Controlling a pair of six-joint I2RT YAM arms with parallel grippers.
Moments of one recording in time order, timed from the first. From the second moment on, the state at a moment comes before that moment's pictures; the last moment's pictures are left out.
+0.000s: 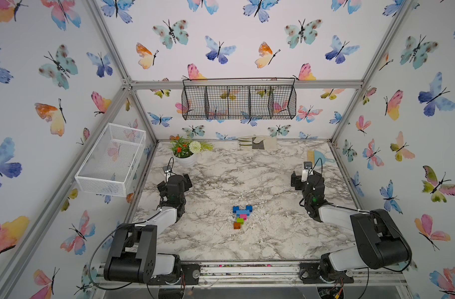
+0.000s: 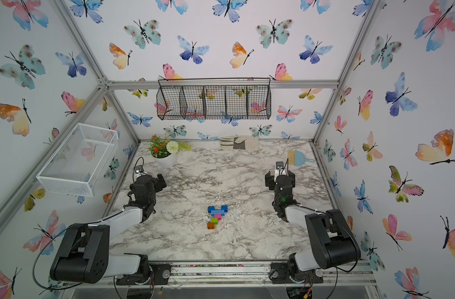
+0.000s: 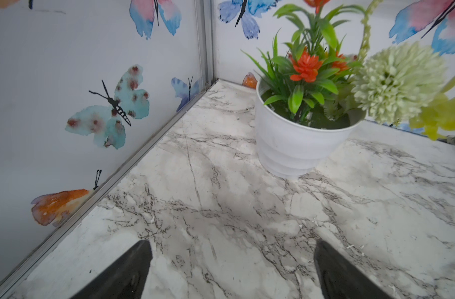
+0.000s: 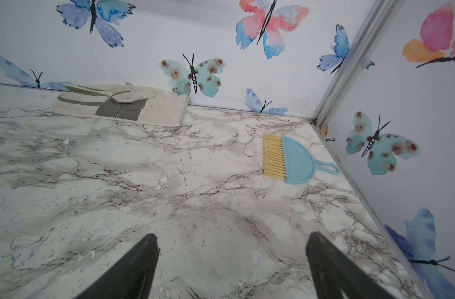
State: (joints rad) left arm -0.12 1.35 0.46 0.50 -0.45 -0.24; right arm 0.26 1.46 0.42 0.76 0.33 -0.10
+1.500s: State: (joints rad) left arm -0.05 1.41 0.21 0.96 -0.13 -0.06; right arm 0.05 1.59 0.27 1.08 -0.03 -0.05
